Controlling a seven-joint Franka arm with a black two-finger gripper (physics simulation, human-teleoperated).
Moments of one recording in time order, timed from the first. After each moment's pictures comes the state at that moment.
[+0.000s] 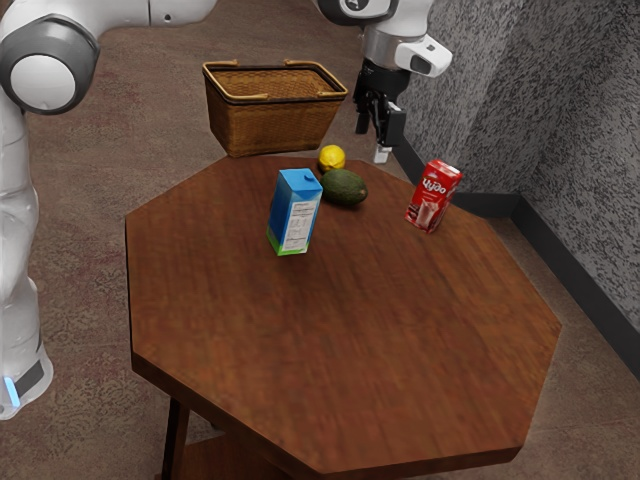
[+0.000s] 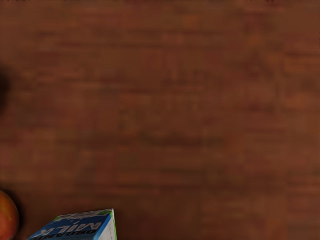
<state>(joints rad) -0.09 0.03 0.10 -1.42 -0.01 1.53 -0.01</state>
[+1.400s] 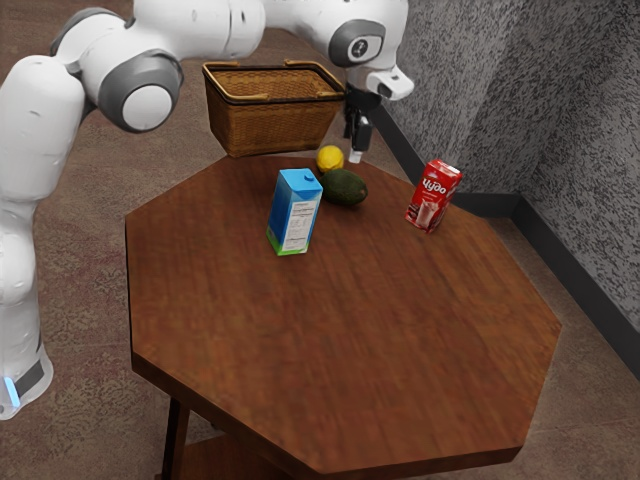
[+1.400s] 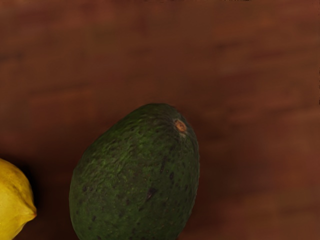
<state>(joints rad) 0.15 0.34 0.22 -1.36 -0.07 1.76 0.53</state>
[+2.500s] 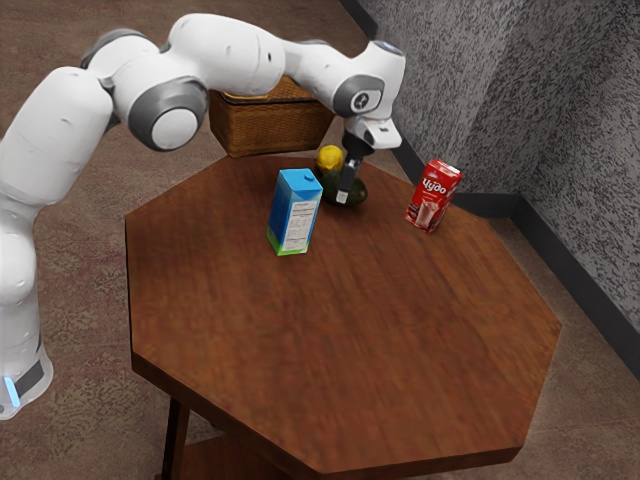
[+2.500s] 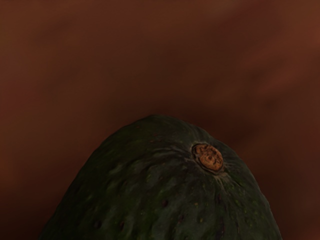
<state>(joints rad) 0.17 0.50 0.21 -1.38 -0.11 1.85 0.90</state>
